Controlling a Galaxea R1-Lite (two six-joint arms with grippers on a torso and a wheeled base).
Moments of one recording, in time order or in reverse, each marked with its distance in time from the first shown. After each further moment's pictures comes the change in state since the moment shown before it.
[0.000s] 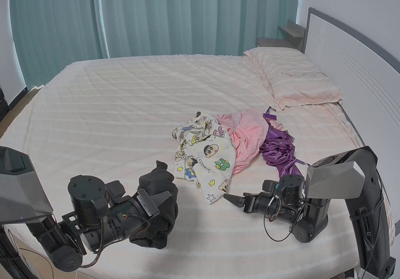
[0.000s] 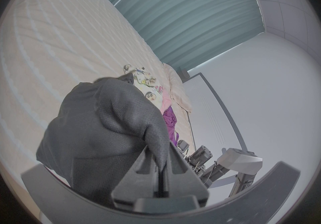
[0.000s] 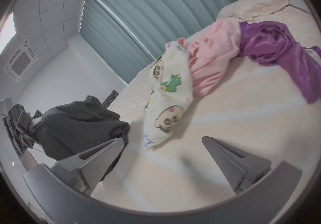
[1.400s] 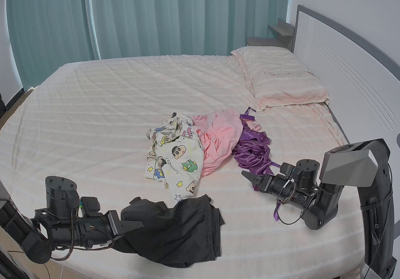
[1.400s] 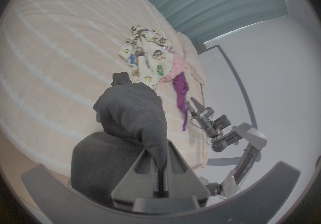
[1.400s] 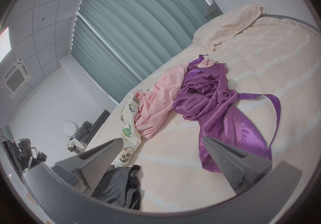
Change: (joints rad) left arm 0.234 -0.219 0.075 0.476 -0.346 0.138; right arm -0.119 -0.062 -0.025 0.000 -0.037 0.066
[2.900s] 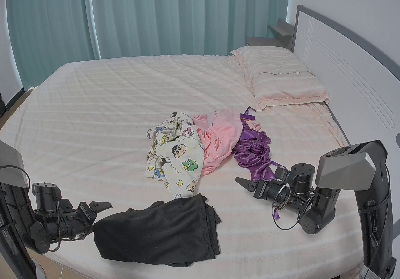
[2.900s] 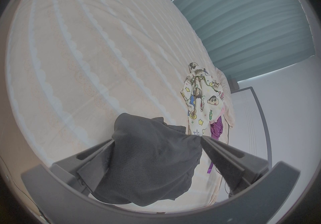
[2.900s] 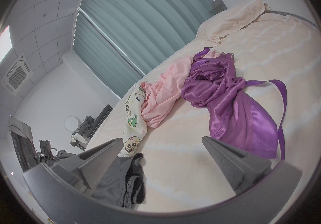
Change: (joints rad) left arm 0.427 0.341 0.110 -0.353 0.013 -0.010; right arm 0.043 0.006 0.019 0.000 0.002 -0.007
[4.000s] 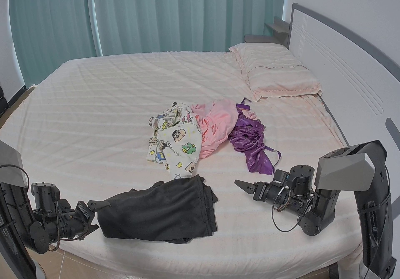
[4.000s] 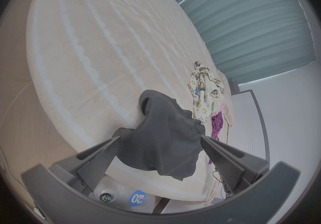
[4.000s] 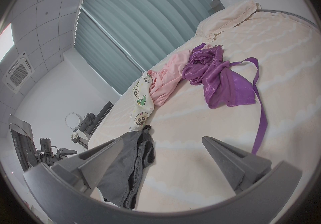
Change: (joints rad) left arm 0.019 0.001 0.001 -0.001 0.001 -0.038; right arm 0.009 0.001 0.014 0.000 0.000 -0.003
